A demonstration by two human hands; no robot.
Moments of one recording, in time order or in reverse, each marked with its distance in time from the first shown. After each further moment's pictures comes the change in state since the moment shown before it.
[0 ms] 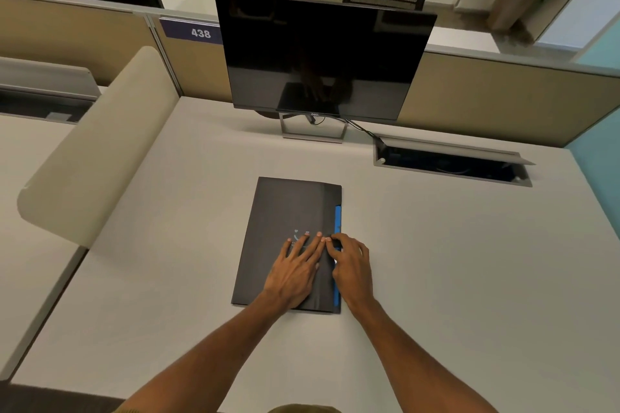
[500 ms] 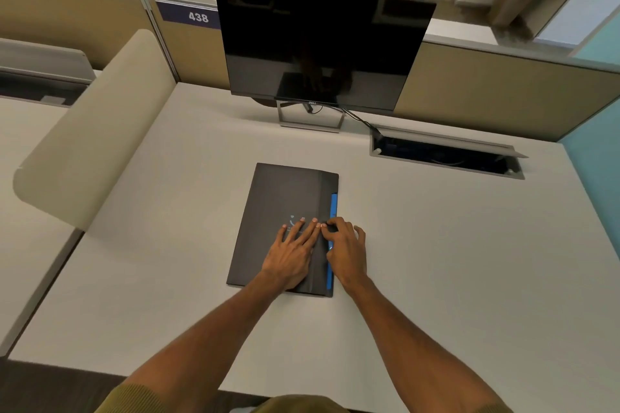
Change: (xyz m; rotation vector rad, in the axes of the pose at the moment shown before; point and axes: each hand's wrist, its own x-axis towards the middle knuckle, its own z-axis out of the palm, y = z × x) left_hand -0.001 0.007 -0.013 0.044 -0.073 -0.017; right_hand 0.003 -0.006 -0.014 -0.045 -0.019 0.010
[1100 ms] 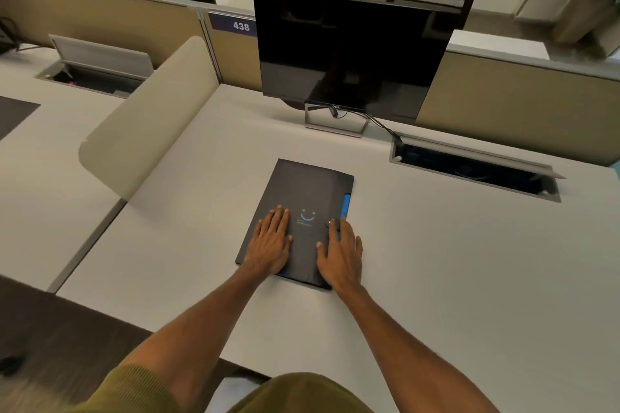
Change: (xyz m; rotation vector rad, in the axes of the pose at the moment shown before) left_hand -0.047 -0.008 -0.010 -0.246 0.138 -0.420; right_hand -0.028 -0.003 0.009 -0.003 -0.042 -0.051
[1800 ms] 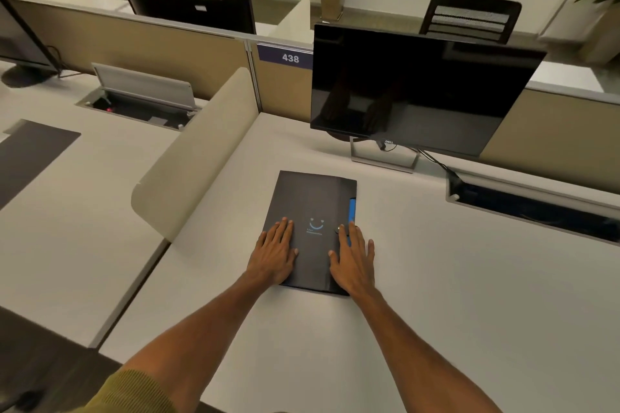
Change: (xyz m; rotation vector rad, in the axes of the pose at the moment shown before) left_hand 0.066 -0.139 -0.060 0.034 -0.018 -0.016; right_hand 0.103 -0.119 0.019 -0.087 -0.095 -0.064
